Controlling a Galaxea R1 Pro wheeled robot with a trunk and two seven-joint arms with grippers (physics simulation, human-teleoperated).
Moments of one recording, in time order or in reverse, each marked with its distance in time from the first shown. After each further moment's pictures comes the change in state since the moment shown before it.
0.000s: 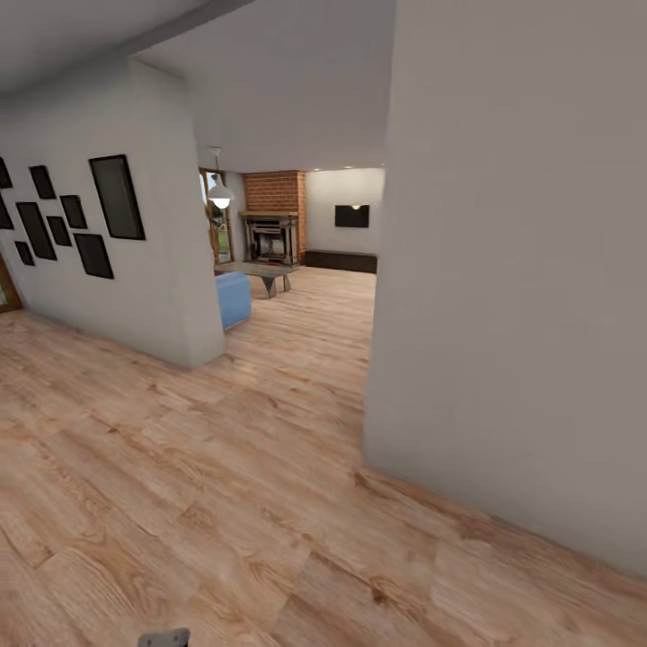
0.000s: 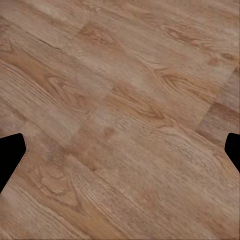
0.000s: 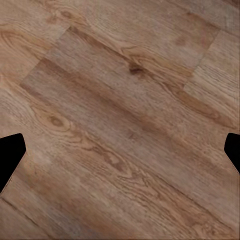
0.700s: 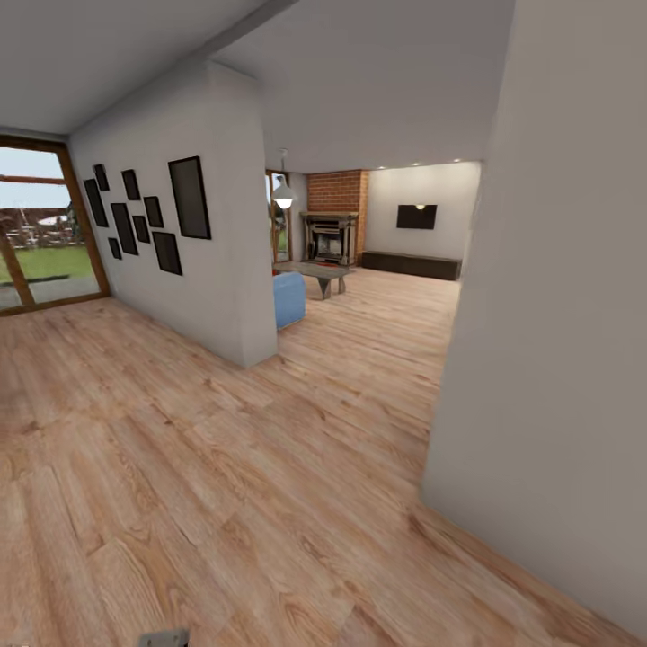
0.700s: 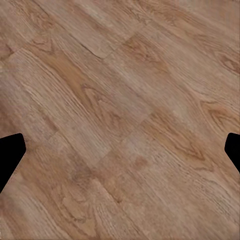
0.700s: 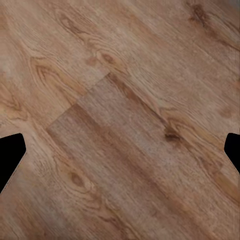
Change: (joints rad) left arm 0.000 0.000 0.000 0.000 0.000 0.000 0.000; right arm 0.000 0.000 0.000 0.000 0.000 0.000 0.000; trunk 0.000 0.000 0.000
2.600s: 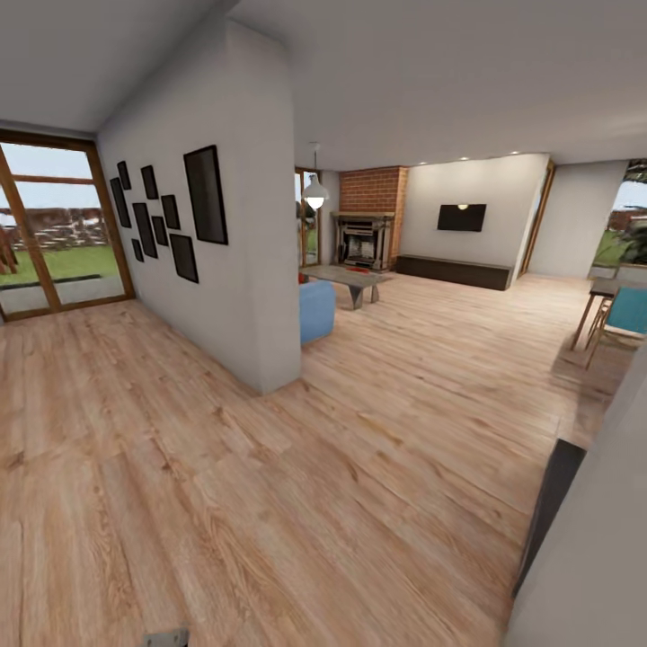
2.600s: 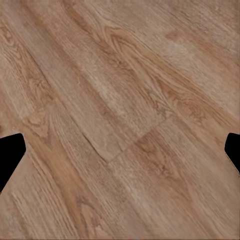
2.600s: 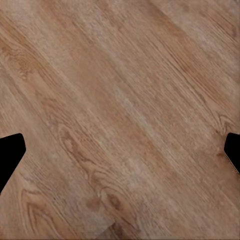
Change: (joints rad) left arm 0.000 0.000 0.000 0.000 0.000 0.000 0.000; right arm 0.000 0.000 0.000 0.000 0.000 0.000 0.000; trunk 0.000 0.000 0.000
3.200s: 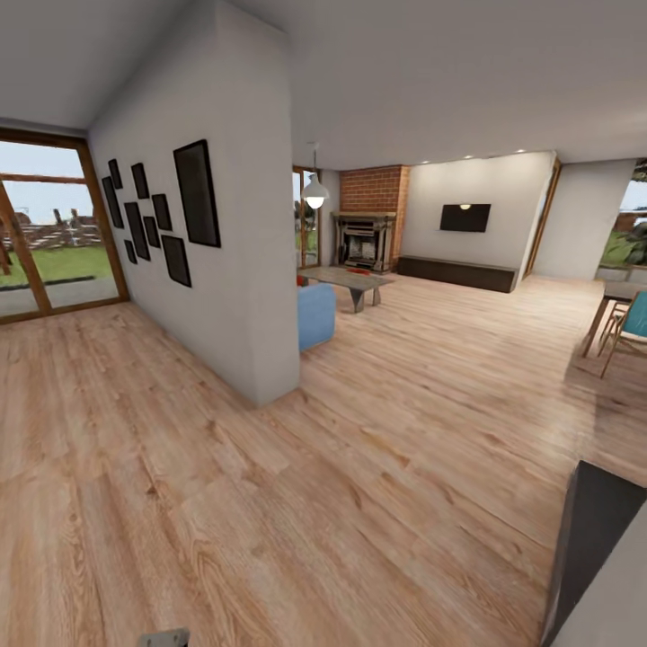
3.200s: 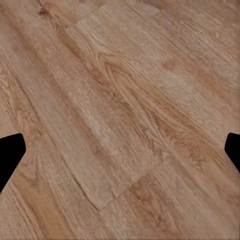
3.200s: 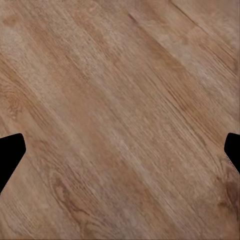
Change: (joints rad) left arm 0.000 0.000 0.000 0.000 0.000 0.000 0.000; right arm 0.000 0.000 0.000 0.000 0.000 0.000 0.000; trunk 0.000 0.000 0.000
